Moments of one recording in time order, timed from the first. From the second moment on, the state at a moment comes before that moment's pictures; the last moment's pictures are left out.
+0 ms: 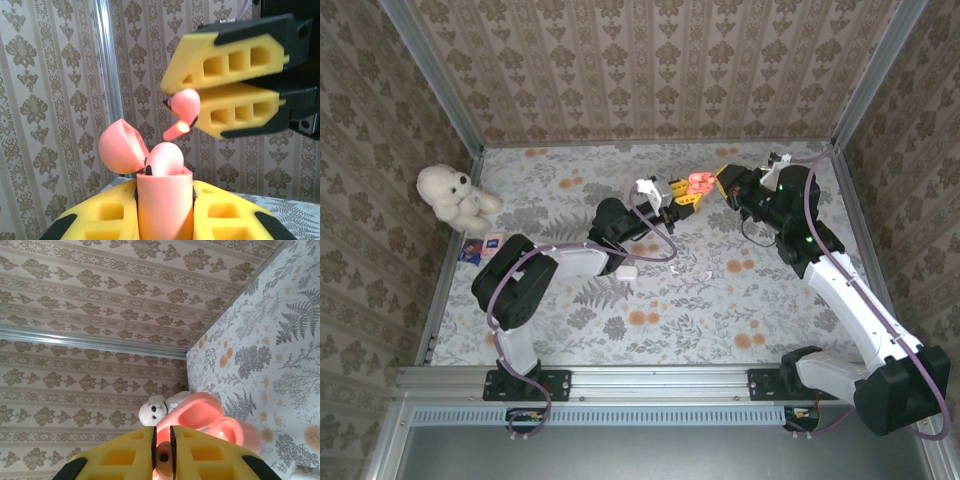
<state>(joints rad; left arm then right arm) -0.77 1.83 0.97 1.19 0.49 -0.05 0.25 1.12 0.97 -0.02 -0.35 1.26</state>
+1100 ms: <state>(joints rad) -0.77 1.79 0.99 1.17 0.51 -0.05 0.25 1.14 0.96 0.02 -0.35 1.29</state>
